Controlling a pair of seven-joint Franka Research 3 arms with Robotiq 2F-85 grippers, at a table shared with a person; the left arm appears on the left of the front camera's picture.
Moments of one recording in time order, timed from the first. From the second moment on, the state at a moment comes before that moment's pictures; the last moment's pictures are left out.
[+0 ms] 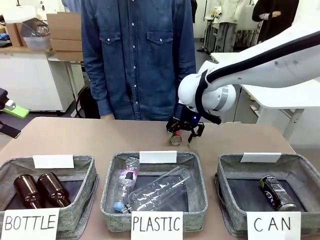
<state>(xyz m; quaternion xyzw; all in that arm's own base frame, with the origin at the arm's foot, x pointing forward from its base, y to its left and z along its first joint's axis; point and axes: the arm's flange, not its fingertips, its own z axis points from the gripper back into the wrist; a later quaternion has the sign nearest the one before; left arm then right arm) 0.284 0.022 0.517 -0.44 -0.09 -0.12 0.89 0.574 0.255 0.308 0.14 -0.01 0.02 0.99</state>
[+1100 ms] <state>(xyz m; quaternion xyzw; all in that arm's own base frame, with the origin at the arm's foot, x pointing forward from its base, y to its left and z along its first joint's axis) 0.284 0.022 0.517 -0.44 -0.09 -0.12 0.89 0.589 0.269 0.336 0.12 -0.06 0.06 0.99</state>
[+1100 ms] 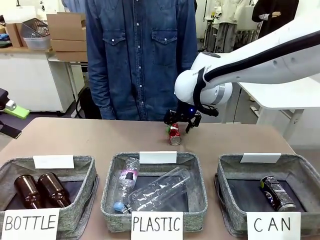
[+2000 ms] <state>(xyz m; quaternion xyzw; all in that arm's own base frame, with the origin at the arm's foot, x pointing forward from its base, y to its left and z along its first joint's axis) 0.284 0.022 0.517 -0.44 -0.09 -0.12 0.89 0.592 0.273 0.346 0.13 -0.07 0.06 0.99</state>
